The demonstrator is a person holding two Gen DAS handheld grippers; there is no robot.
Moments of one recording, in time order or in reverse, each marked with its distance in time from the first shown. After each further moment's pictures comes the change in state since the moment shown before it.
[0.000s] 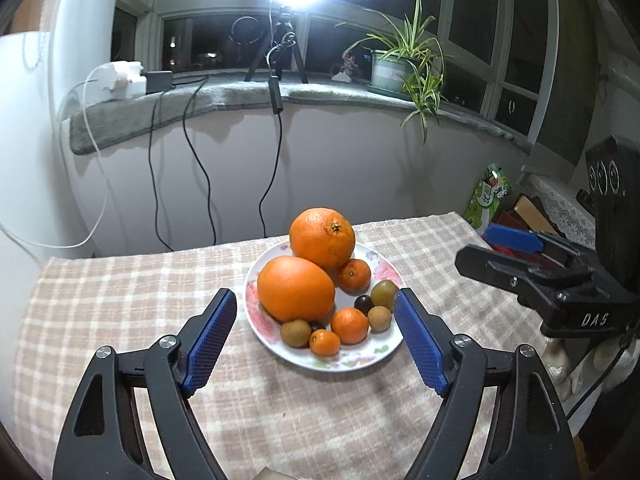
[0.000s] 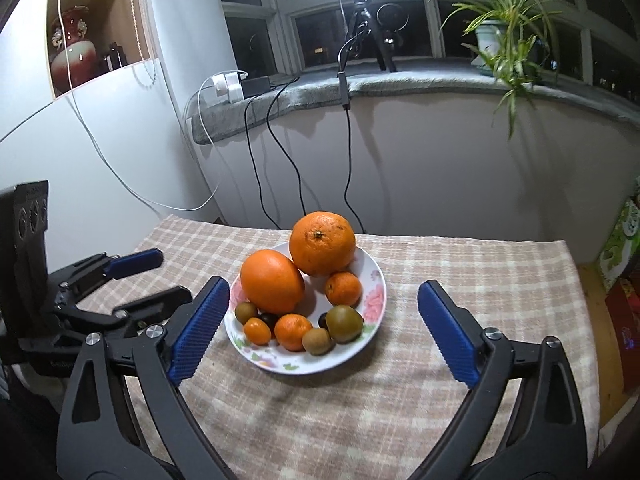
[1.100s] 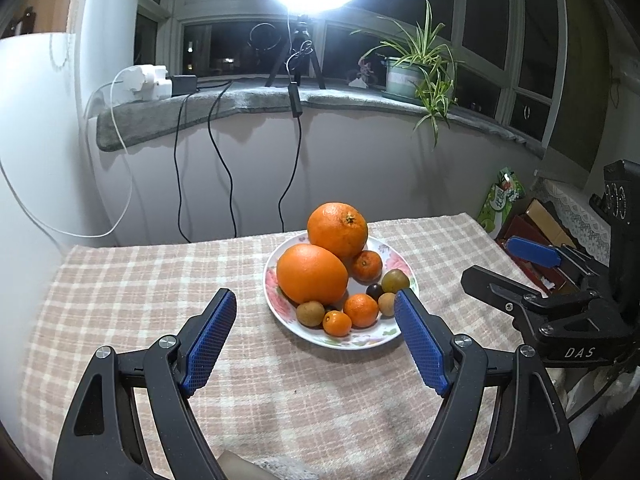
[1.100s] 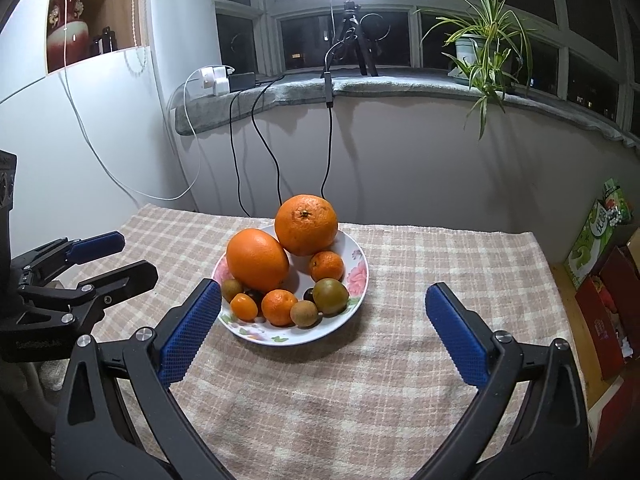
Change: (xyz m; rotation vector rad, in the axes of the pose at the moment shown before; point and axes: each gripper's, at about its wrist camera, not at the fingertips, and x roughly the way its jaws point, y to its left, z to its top) left arm -0.018 -0.002 -0.013 -0.012 -0.023 0.067; right arm -0.012 0.018 -0.022 -0.035 -0.017 -0.115
